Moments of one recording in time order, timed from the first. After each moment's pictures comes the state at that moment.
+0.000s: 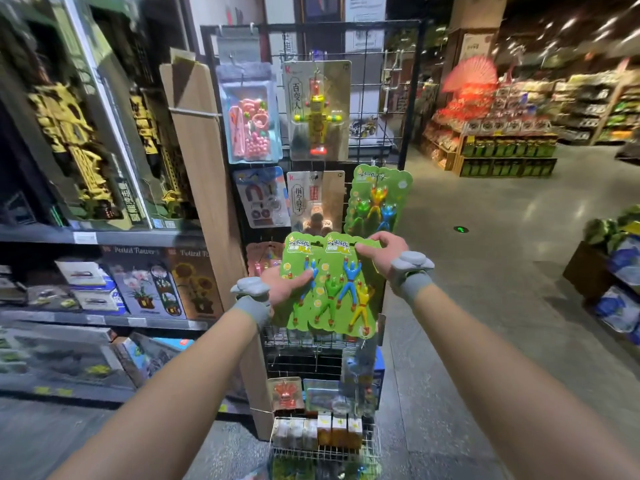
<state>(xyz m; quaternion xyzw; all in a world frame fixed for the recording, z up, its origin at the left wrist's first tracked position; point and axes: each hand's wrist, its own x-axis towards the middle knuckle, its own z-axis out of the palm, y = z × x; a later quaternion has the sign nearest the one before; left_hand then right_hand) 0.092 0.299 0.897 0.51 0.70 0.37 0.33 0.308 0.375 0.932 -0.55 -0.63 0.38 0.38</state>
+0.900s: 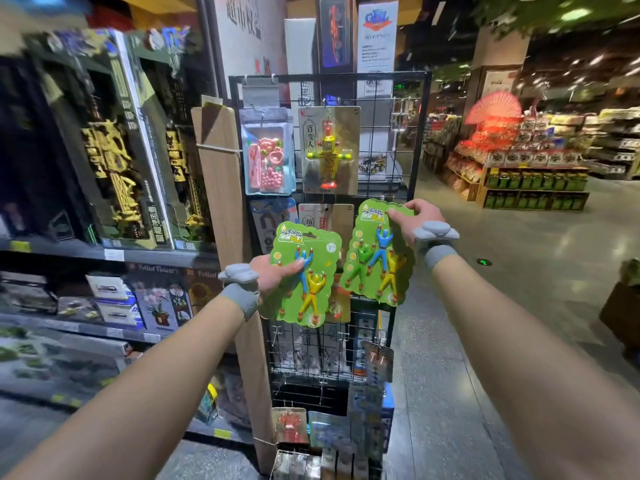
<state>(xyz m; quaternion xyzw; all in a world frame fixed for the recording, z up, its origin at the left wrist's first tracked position) 0.081 0.292 0.974 0.46 0.65 0.49 0.36 0.333 0.422 1.034 -0.56 -0.65 0.25 0.45</state>
